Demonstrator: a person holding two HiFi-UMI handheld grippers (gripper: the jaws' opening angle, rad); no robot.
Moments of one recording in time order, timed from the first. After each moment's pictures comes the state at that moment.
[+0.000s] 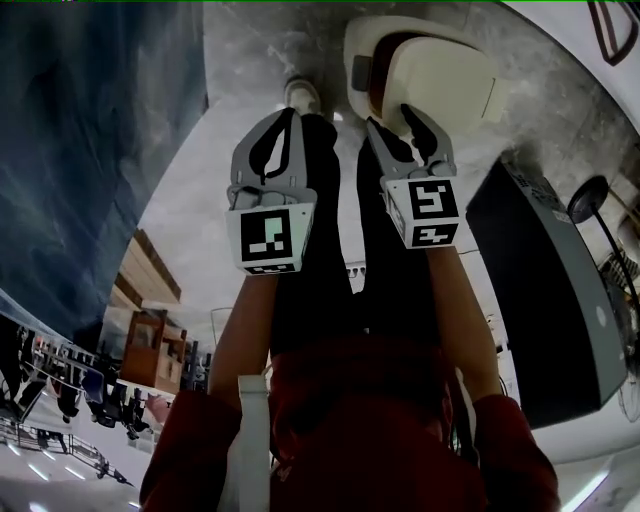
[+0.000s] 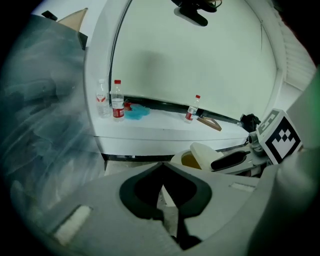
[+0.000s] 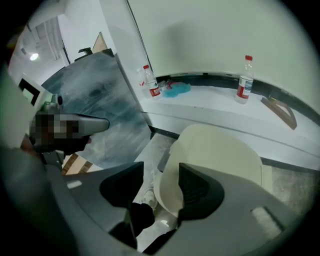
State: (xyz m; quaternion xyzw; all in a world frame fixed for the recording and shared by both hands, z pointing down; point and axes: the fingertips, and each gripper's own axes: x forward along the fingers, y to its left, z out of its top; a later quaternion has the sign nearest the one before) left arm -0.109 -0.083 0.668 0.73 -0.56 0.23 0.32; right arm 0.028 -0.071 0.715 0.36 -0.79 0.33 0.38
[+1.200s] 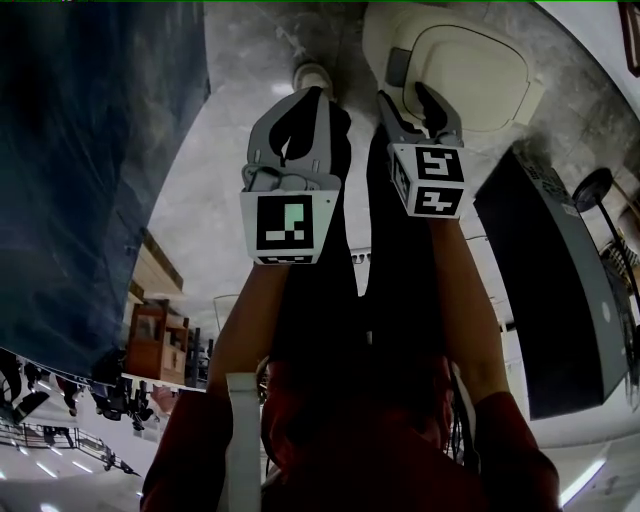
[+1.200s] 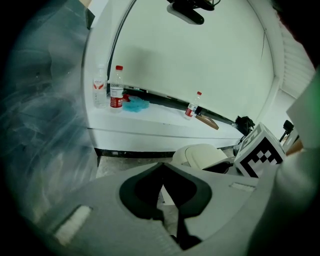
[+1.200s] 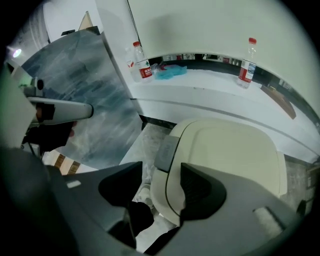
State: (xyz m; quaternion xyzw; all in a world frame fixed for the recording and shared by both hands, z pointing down) left arm -0.124 -0.092 0.706 0.75 -0.52 0.22 0.35; right arm 0.003 -0.073 0.786 0.40 -0.74 0.34 0.42
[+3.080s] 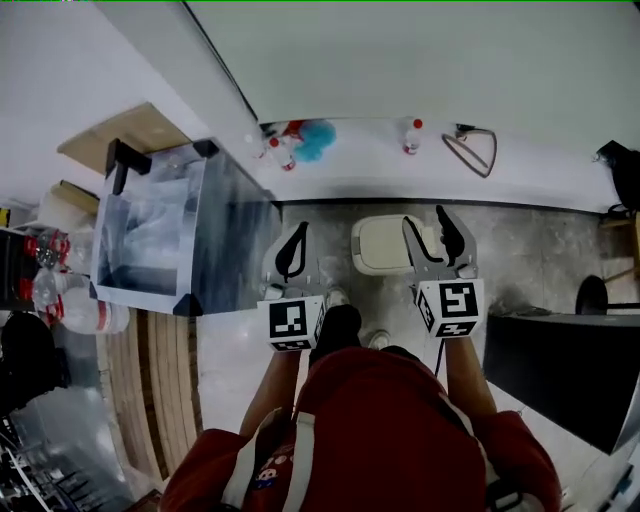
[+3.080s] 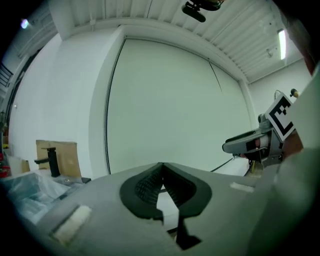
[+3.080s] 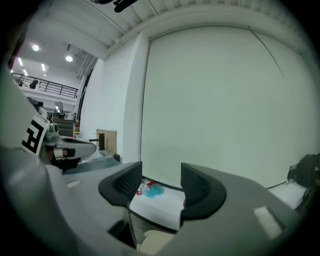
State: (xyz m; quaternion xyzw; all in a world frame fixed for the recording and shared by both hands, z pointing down) left arm -0.083 -0.044 0.212 0.80 -0.60 0.06 0.02; right arm 0.113 -0.061 0.213 0.54 -0.83 0.03 0.10
